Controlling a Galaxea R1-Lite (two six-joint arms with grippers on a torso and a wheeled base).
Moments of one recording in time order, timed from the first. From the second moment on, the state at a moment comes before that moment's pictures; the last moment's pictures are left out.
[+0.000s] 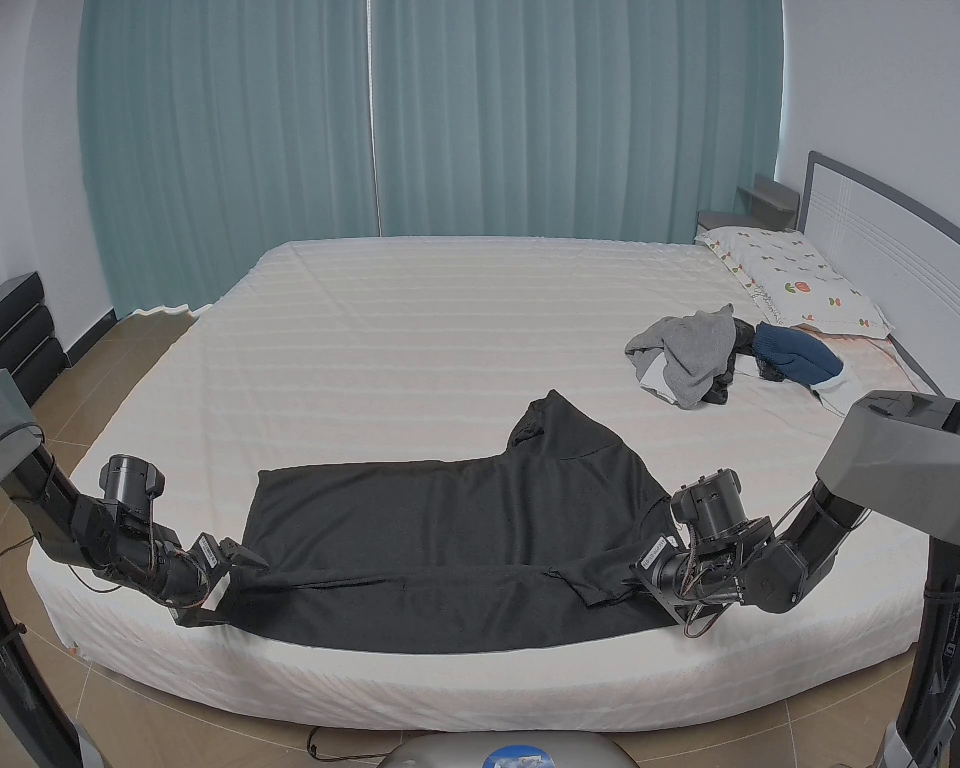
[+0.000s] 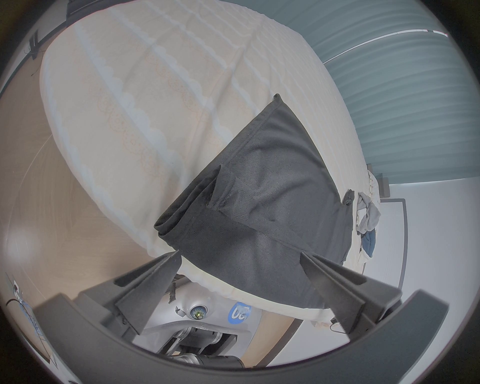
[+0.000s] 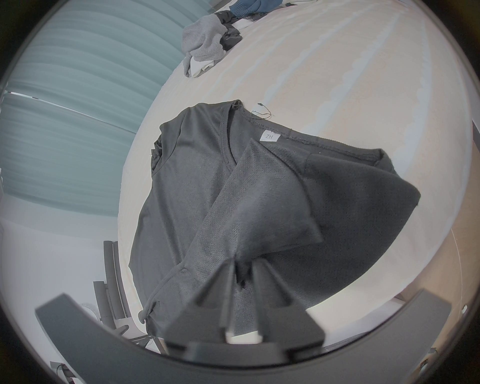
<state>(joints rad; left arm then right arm) 0.15 1.99 -0.66 -0.24 -0.44 -0.70 0.43 2.21 -0.77 -0.60 0.01 1.15</state>
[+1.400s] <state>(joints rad) 0.15 1.99 -0.65 -0.24 -0.44 -0.70 0.41 2.03 -0.69 -0.45 0.02 1.01</state>
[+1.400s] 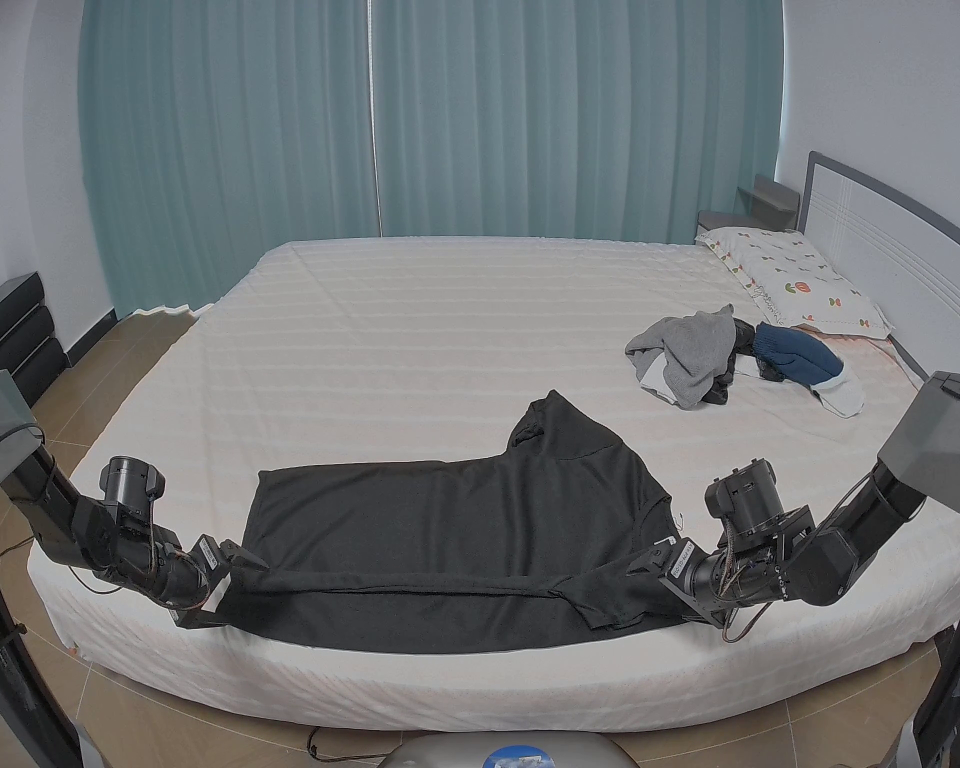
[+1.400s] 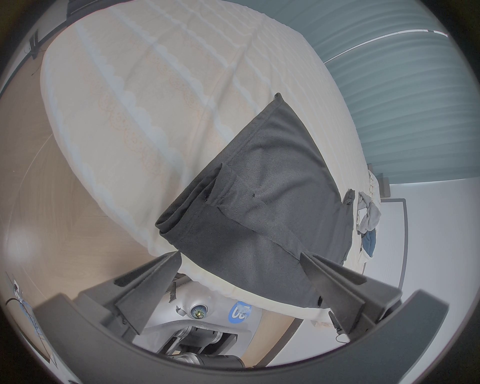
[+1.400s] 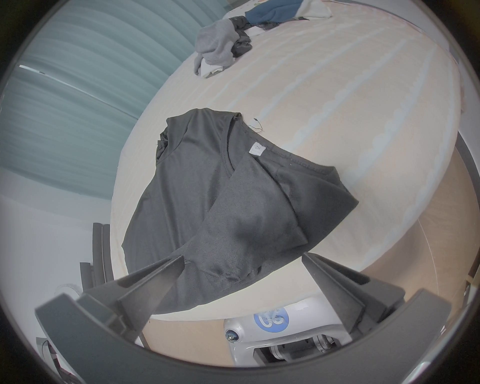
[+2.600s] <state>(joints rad) 0.15 1.99 -0.65 -0.24 -0.44 -0.70 0.44 2.05 -0.76 -0.53 0.06 1.01</state>
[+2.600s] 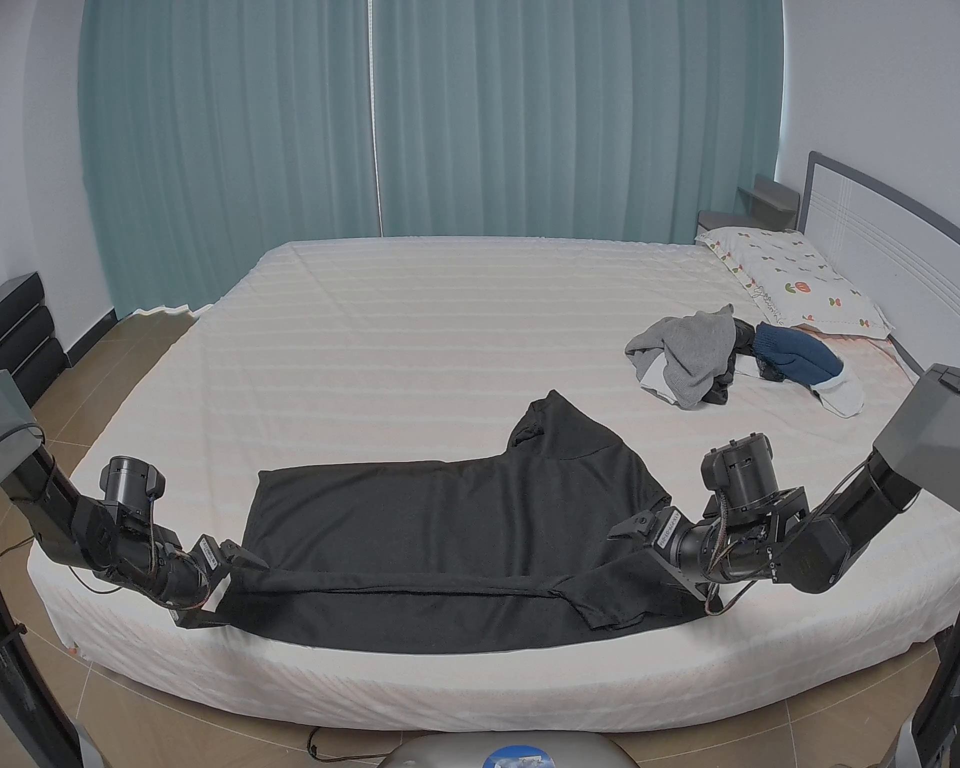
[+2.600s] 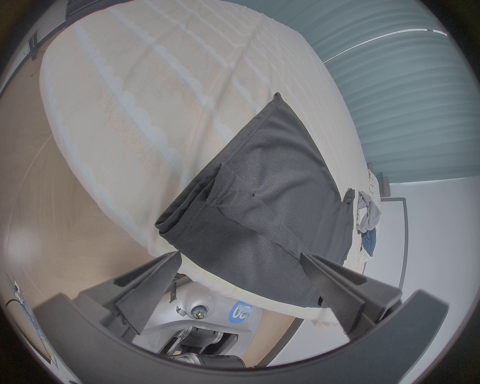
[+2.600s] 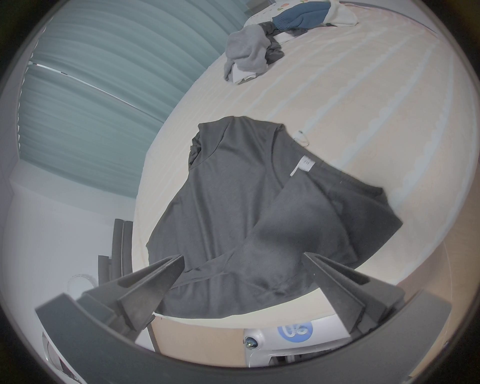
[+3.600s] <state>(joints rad) 0.15 1.99 -0.65 -0.24 -0.44 -0.69 0.45 2.12 -0.73 -0.54 0.08 1.00</state>
